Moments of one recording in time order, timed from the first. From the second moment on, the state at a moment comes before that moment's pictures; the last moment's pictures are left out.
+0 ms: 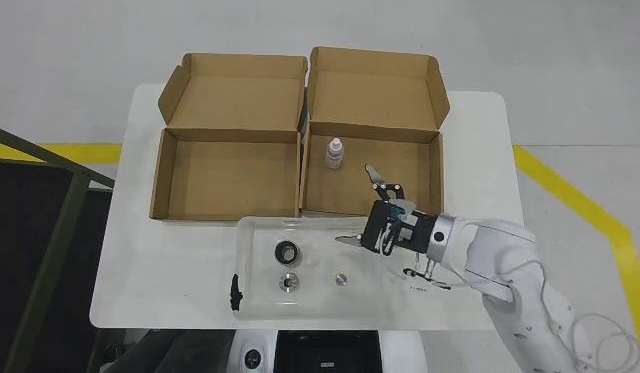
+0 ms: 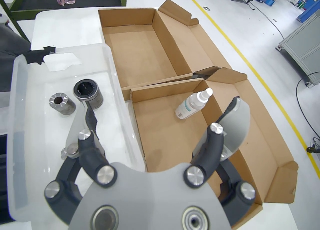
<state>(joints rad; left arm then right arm) -0.36 -0.19 -0.39 -1.44 1.98 -0.36 0.13 -1.37 -1.11 1.27 -2.11 -1.32 -0.78 0.40</state>
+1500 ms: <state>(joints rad) -0.36 -0.19 -0.39 -1.44 1.98 -0.36 0.13 -1.31 -1.11 0.93 -2.12 -1.43 -0.84 0.94</state>
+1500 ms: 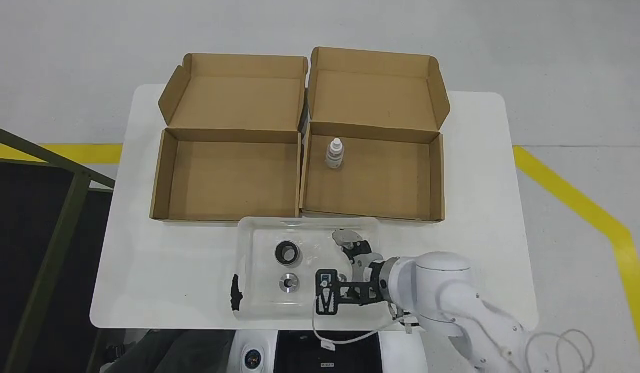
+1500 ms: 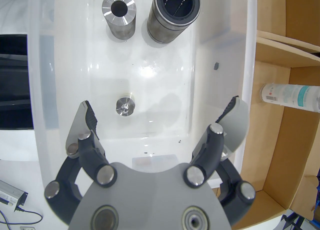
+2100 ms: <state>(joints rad) -0.36 -0.19 -0.39 -1.44 1.98 -0.36 0.13 -1.24 -1.11 0.81 -2.03 -1.43 -0.81 1.01</state>
